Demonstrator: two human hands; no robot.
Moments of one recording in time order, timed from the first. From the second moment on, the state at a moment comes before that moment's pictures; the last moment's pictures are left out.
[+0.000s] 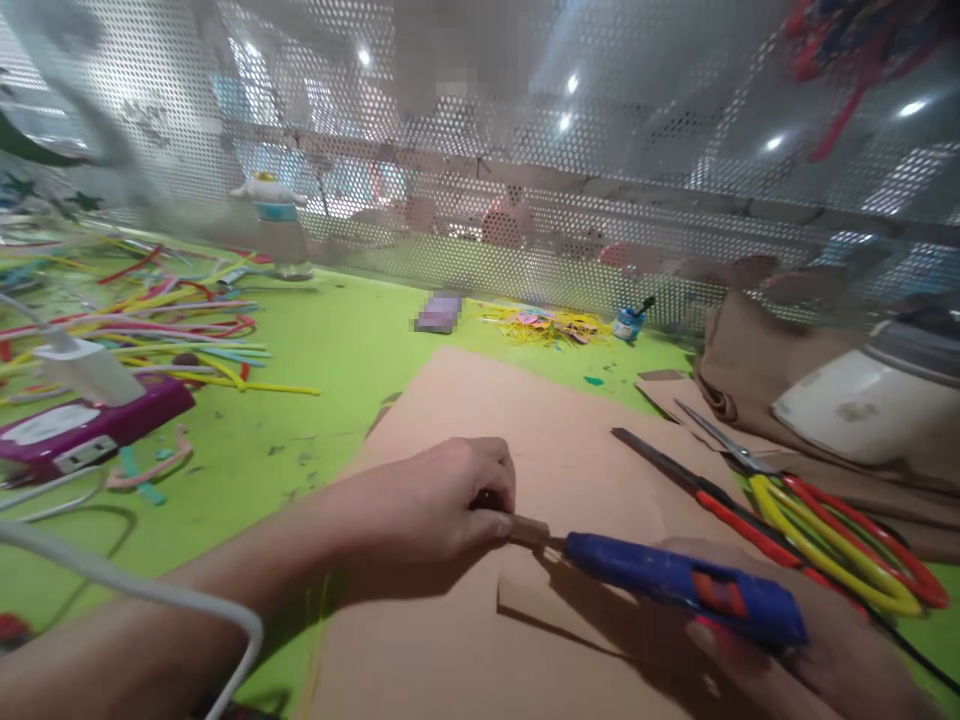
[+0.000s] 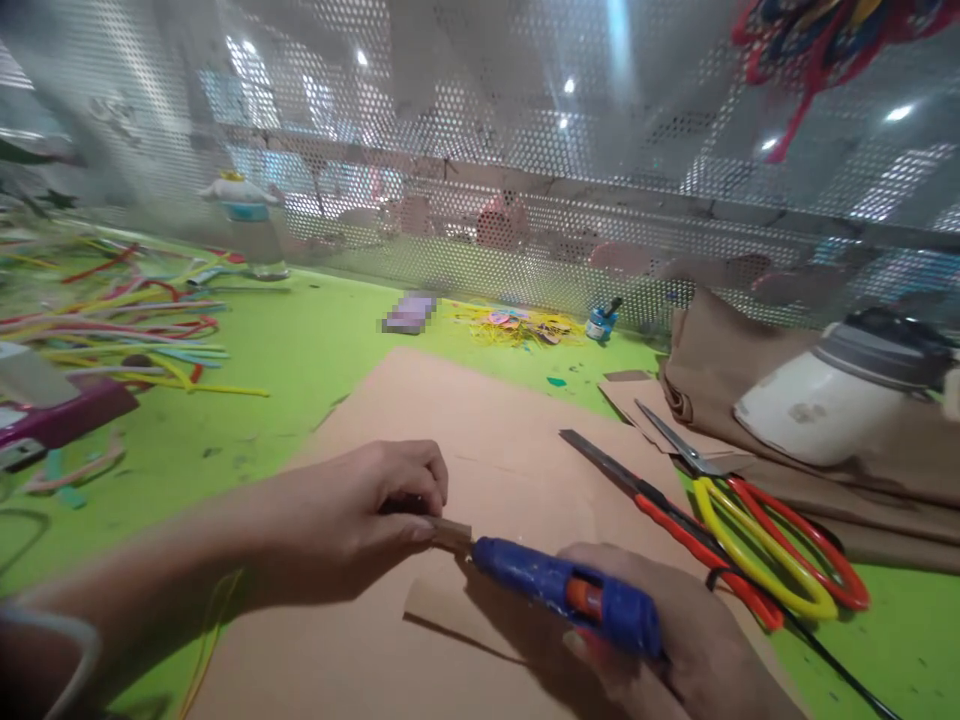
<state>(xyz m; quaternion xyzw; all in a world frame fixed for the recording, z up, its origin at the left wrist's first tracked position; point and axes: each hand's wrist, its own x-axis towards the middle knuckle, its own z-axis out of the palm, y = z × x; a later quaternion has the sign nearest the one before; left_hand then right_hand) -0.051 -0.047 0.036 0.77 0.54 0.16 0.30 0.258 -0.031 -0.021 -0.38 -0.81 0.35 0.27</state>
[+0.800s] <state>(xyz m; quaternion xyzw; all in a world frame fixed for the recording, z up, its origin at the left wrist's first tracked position) -0.051 -0.041 0.033 0.77 0.54 0.15 0.31 0.236 -0.033 0.003 -0.33 -0.88 0.20 0.28</state>
